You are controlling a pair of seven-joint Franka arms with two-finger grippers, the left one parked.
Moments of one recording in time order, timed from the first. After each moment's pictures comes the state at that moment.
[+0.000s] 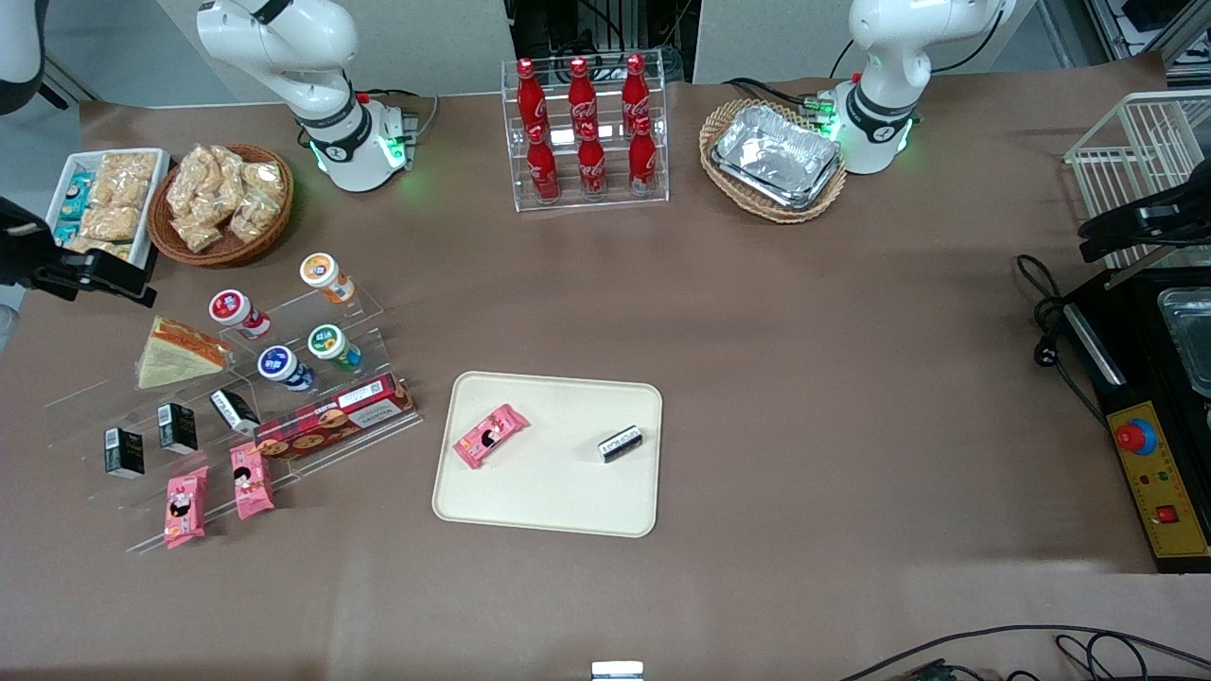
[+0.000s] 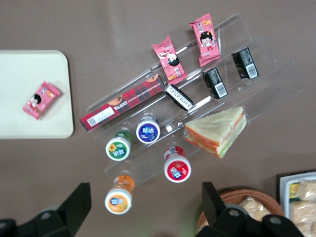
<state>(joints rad) -0.13 -0.01 0.06 -1.57 0.01 1.50 0.04</state>
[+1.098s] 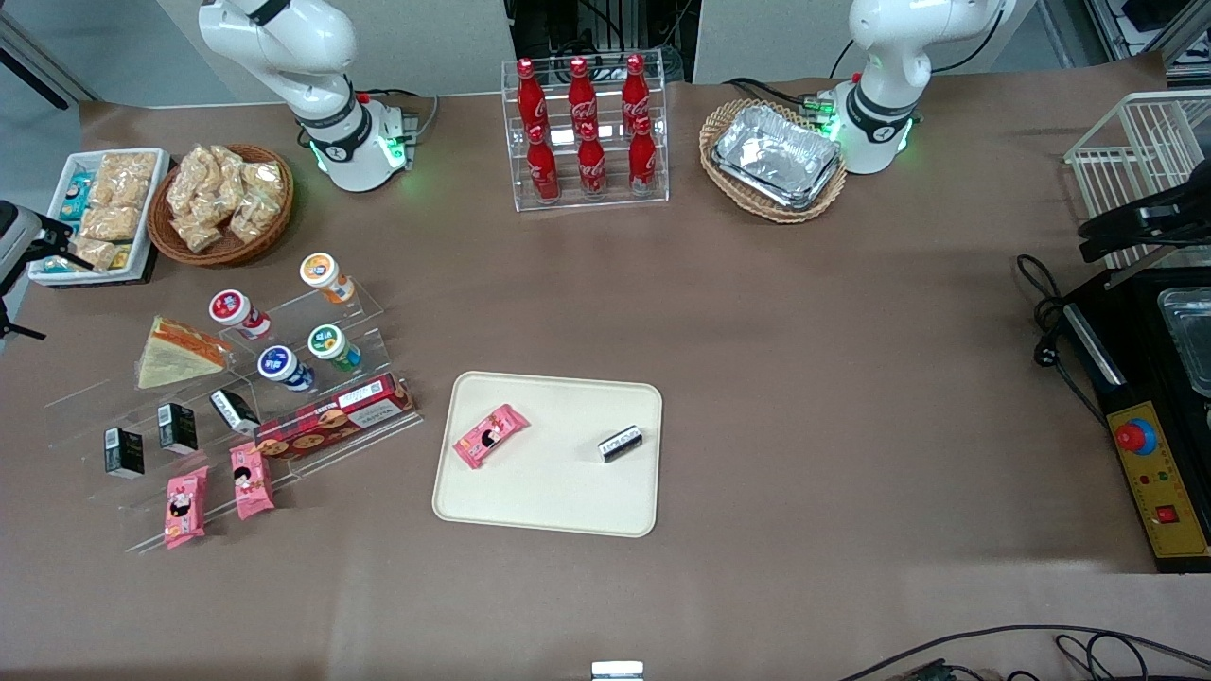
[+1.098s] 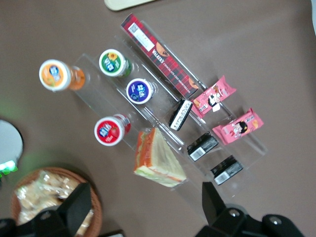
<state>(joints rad) -0.24 -0.01 0.02 -1.62 0.00 1.55 -1.44</state>
